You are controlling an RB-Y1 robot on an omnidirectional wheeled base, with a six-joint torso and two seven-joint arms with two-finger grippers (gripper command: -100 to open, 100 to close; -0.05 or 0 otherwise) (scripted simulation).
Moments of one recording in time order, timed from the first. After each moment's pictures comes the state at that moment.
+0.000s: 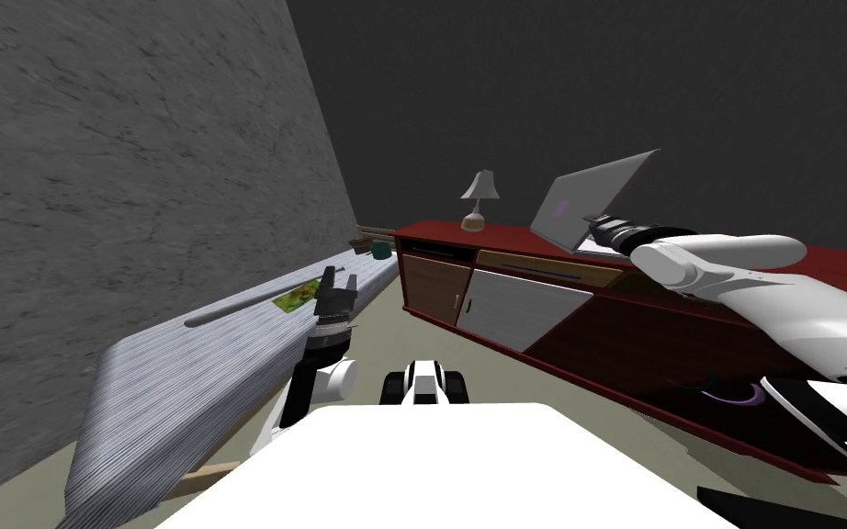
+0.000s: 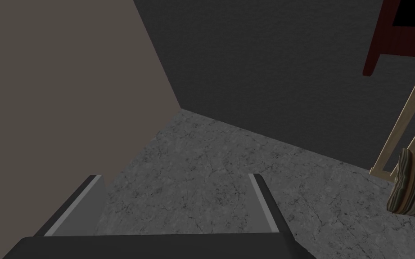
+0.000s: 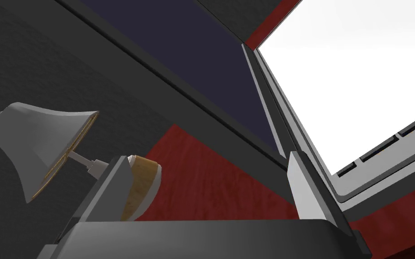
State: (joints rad) left arm 0.48 0.04 -0.06 -2.25 0.06 -0.46 0.04; right arm -0.32 -1.34 -0.13 -1.16 2.27 -0.31 0.44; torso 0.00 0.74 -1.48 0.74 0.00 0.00
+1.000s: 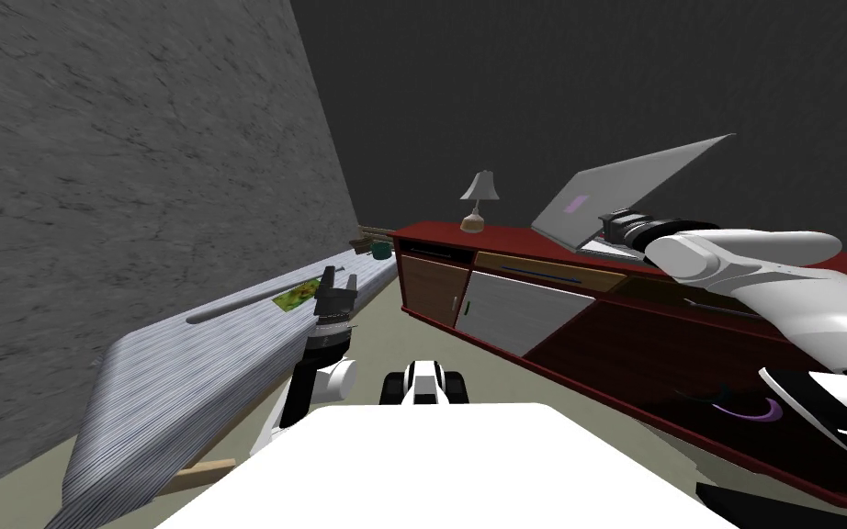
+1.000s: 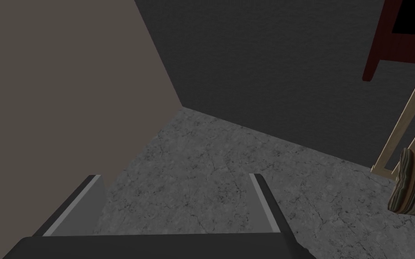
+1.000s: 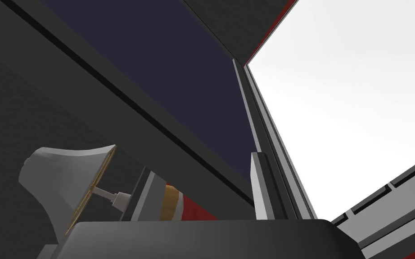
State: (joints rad) left arm 0.48 0.04 -0.06 -2.25 0.06 -0.46 0.04; right arm -0.37 -1.35 -0.16 -1.10 2.18 -0.33 0.41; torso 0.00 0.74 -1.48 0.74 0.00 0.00
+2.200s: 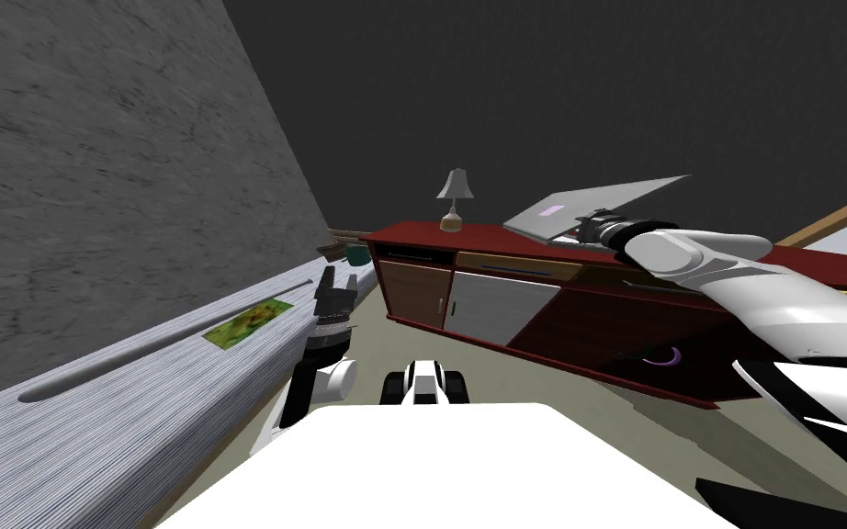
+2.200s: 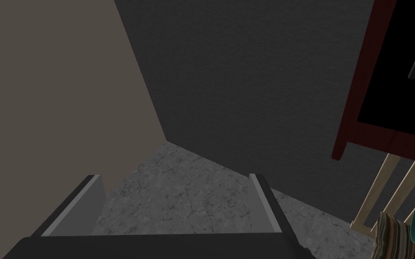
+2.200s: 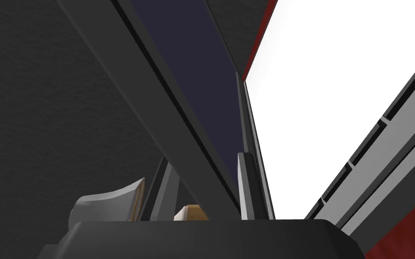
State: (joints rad) left arm 0.48 0.04 -0.06 -2.25 0.06 -0.46 0.04; right arm -0.43 -1.33 -0.09 -1.14 1.99 -0.33 0.29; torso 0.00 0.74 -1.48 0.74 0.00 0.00
